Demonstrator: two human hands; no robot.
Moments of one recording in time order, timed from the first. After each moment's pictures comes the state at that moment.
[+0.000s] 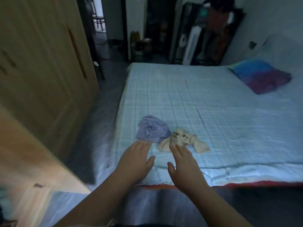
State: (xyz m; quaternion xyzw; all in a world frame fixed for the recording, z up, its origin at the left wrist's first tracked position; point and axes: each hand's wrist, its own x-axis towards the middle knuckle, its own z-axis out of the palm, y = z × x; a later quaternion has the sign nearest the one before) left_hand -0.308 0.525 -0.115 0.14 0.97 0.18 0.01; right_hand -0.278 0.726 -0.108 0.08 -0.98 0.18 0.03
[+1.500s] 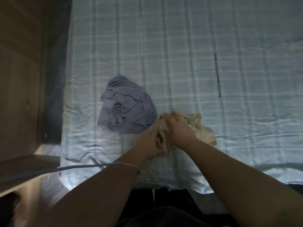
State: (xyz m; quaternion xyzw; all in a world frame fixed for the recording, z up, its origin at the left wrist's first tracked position) left_hand -0.669 0.748 -0.440 0.04 0.88 0.32 0.36; right_hand -0.710 0.920 -0.413 0.04 -0.92 0.23 -0.33
